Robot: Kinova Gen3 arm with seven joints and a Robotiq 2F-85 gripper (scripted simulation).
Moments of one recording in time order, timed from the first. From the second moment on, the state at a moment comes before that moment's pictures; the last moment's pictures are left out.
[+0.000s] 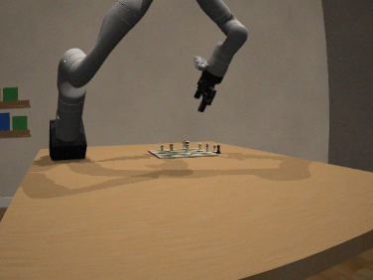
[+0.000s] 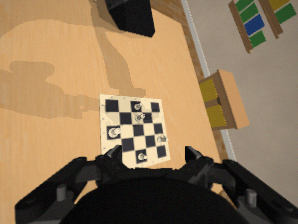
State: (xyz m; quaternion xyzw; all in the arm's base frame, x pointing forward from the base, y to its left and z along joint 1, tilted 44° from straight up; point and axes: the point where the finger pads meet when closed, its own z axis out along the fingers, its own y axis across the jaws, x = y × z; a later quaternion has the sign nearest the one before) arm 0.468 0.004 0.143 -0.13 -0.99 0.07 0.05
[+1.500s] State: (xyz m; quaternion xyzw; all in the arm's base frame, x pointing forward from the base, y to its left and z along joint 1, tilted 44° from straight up) arm 0.458 0.002 0.173 -0.06 -1.00 0.03 0.03
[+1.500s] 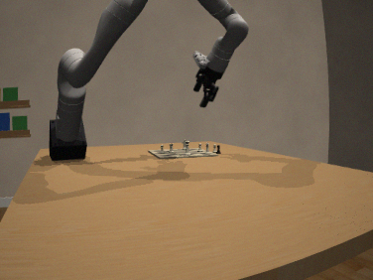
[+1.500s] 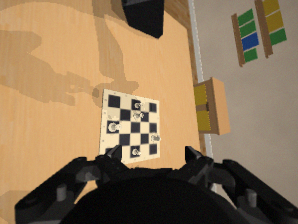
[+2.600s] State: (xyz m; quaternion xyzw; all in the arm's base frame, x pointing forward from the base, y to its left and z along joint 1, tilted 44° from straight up) arm 0.451 0.000 0.193 -0.01 -1.00 0.01 0.01
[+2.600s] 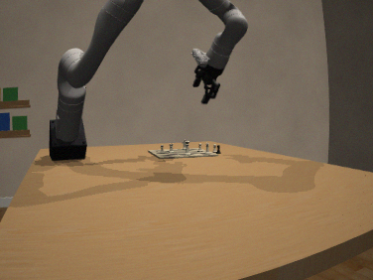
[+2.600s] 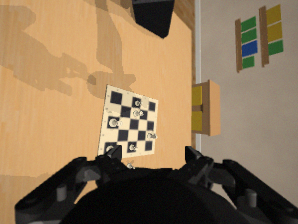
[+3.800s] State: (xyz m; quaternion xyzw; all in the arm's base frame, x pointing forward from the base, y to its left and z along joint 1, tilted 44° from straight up) arm 0.453 -0.028 0.194 -0.12 -0.99 -0.02 0.00
